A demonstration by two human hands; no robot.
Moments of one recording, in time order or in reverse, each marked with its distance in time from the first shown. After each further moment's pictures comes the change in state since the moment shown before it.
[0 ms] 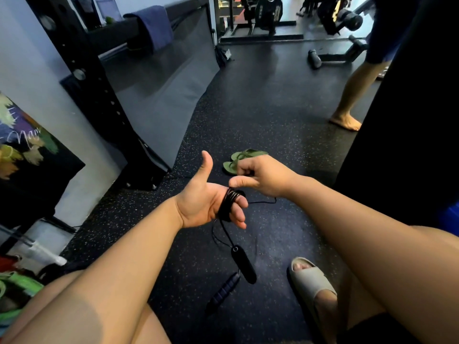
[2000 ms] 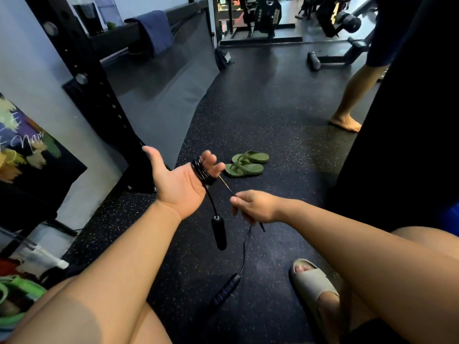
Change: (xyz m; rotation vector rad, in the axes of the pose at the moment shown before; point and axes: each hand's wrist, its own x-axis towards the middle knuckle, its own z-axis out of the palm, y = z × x) left_hand -0.008 0.009 -0.015 -0.614 0.399 0.564; right_hand -0.018 0.002 0.055 0.210 -0.305 0.405
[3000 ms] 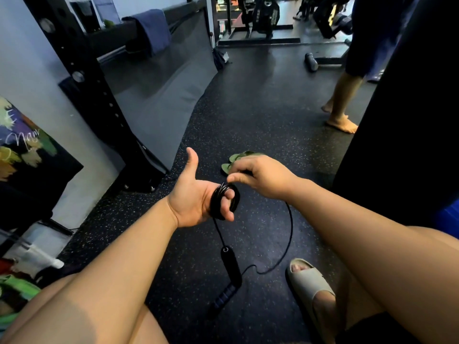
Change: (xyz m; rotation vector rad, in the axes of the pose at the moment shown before) left_hand -0.006 -0.008 0.004 0.501 -0.234 -0.518; right_hand -0.001 -0.018 -0.054 -0.345 0.368 -0.499
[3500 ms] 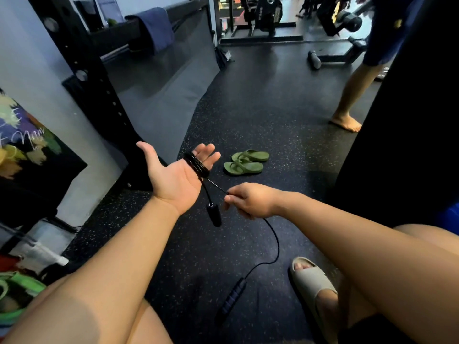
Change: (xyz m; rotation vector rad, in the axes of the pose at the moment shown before) left_hand -0.002 0.009 -0.010 -0.532 0.295 0.622; right_hand -0.009 -0.021 0.036 0.204 -0.423 0.356
